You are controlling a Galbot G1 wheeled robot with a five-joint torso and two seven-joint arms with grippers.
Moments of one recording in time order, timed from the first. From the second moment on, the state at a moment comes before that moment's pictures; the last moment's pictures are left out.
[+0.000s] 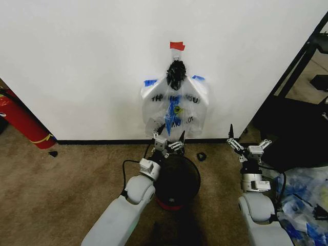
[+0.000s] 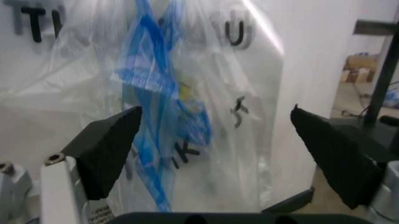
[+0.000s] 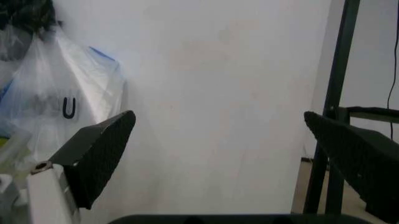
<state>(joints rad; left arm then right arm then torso) 0.92 -1.35 0.02 -1.61 -0.21 -0.22 -0.06 -1.27 1.37 0.59 1.79 -0.01 0.50 0.14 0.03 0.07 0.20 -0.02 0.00</state>
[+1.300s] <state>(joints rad) 0.86 -1.39 0.01 -1.57 -0.18 -0.14 -0.20 -1.29 1.38 0.55 1.80 -0.02 0.51 0.13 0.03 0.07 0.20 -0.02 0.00</state>
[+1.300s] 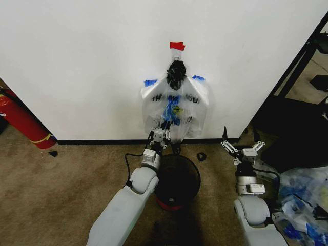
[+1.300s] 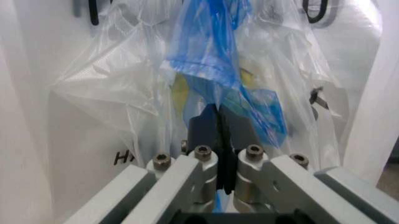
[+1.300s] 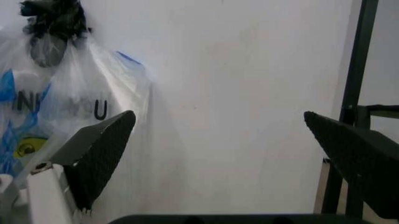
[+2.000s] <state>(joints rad) 1.00 -1.39 -0.07 -1.74 -0.21 -0.14 -0.21 -1.21 1.34 0.47 1.74 0.11 0.54 -0.04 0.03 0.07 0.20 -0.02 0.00</state>
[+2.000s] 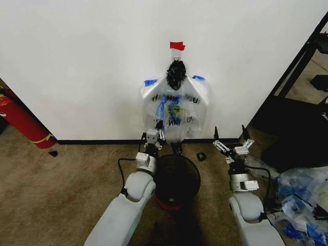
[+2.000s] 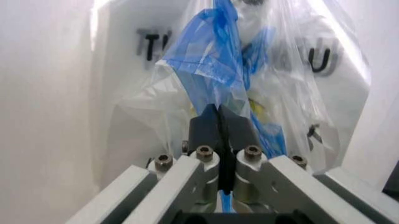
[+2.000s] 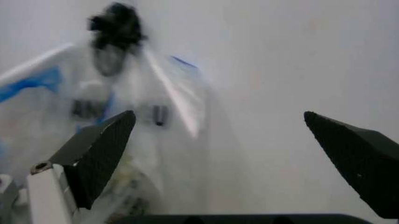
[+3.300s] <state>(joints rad) 1.04 -1.34 -0.12 -1.80 -0.23 -0.15 -0.24 -0.69 1.25 0.16 1.34 -0.16 0.45 -0.34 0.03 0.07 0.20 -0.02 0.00</state>
